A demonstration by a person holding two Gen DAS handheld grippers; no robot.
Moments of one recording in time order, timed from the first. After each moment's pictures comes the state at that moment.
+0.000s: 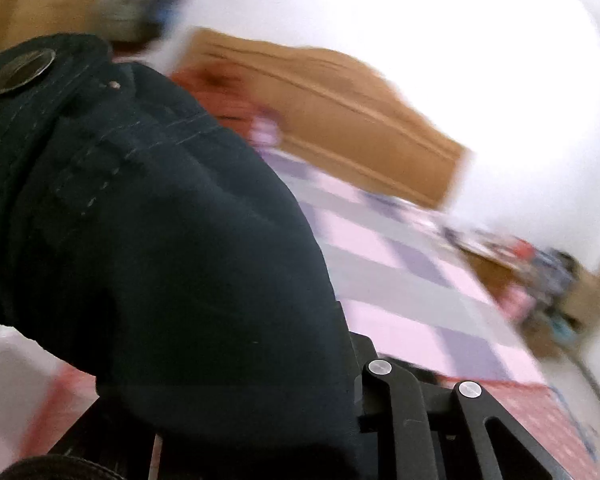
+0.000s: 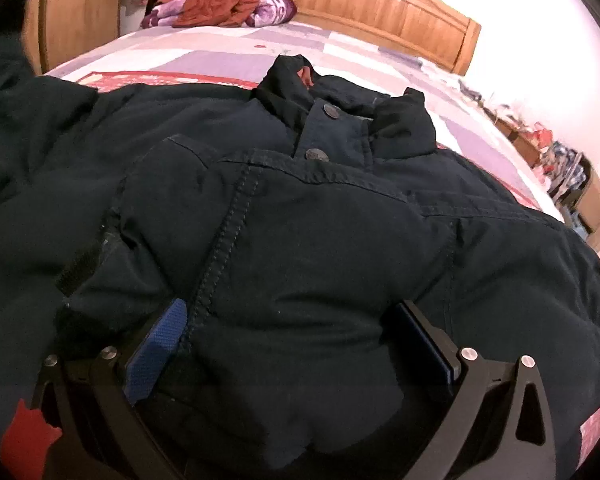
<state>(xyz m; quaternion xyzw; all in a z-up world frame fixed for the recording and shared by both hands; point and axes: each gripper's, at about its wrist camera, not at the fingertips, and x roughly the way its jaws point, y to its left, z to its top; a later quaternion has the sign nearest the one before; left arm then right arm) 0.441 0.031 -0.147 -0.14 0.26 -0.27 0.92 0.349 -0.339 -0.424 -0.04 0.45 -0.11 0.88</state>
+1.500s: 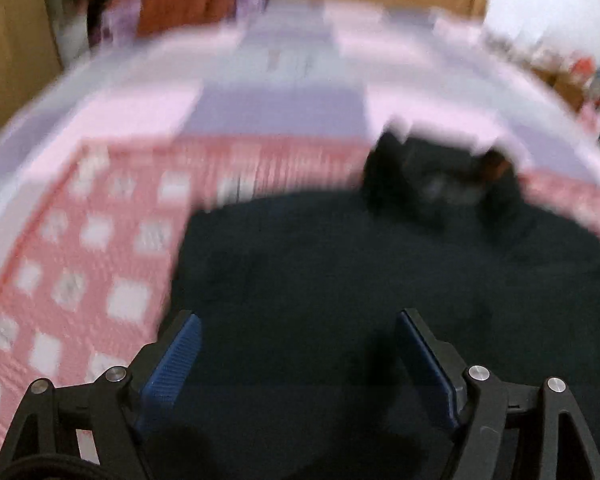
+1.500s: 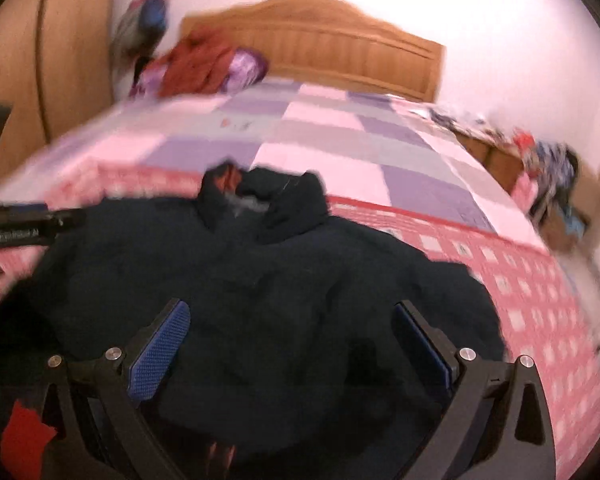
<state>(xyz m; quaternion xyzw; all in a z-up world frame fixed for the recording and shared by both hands) 0.415 -0.140 -0.338 0.06 0.45 -0.17 0.87 0.303 -0.421 -0.331 -0.05 0.41 -0.15 0.90</state>
